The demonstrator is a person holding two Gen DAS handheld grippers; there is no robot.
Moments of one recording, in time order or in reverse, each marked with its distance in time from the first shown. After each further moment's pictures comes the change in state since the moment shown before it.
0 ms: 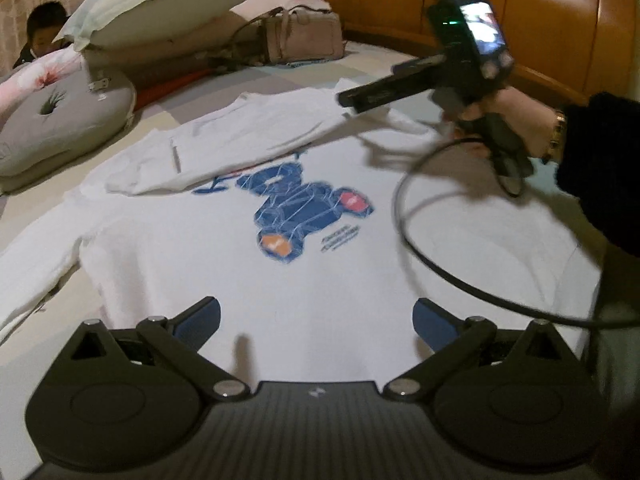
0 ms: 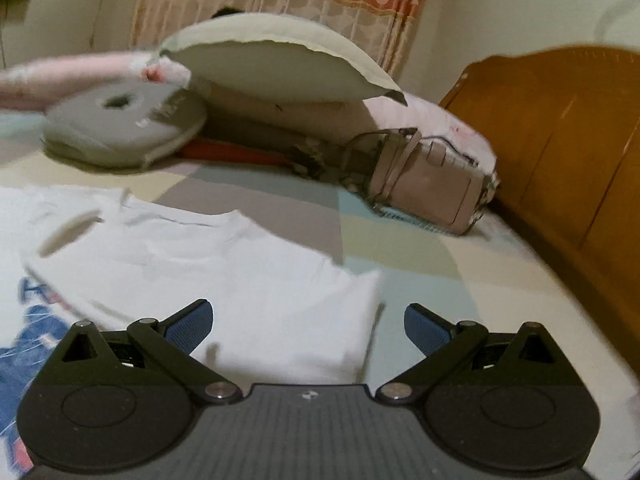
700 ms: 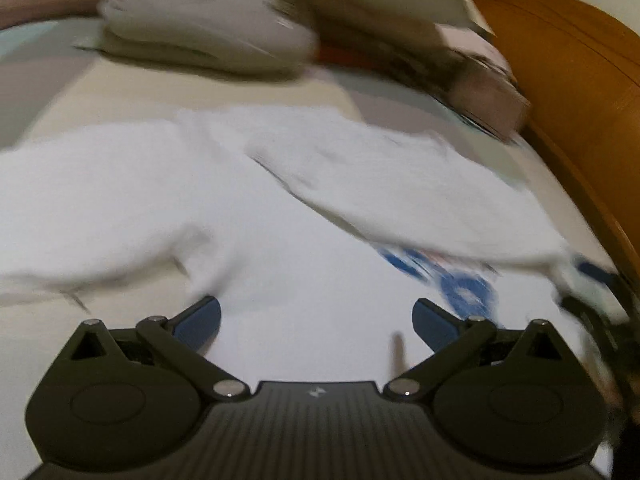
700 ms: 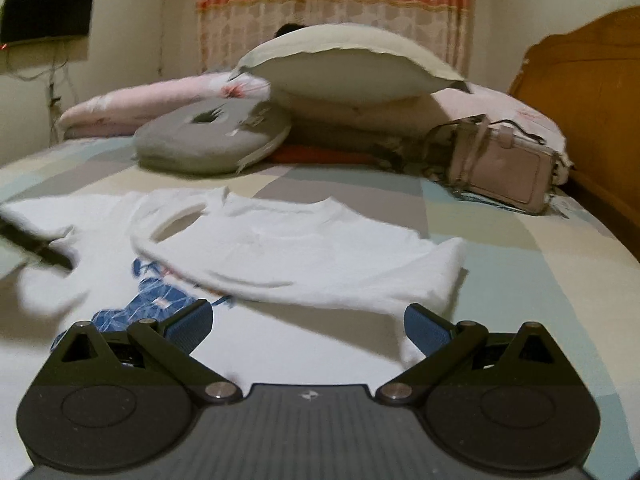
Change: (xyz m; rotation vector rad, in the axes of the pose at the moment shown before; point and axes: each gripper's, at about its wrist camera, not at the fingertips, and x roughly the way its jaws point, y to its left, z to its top) left arm 0.071 0.160 0.040 -0.606 -0.022 0.035; right arm -0.026 0.012 -0.021 -0.014 -0.010 0.260
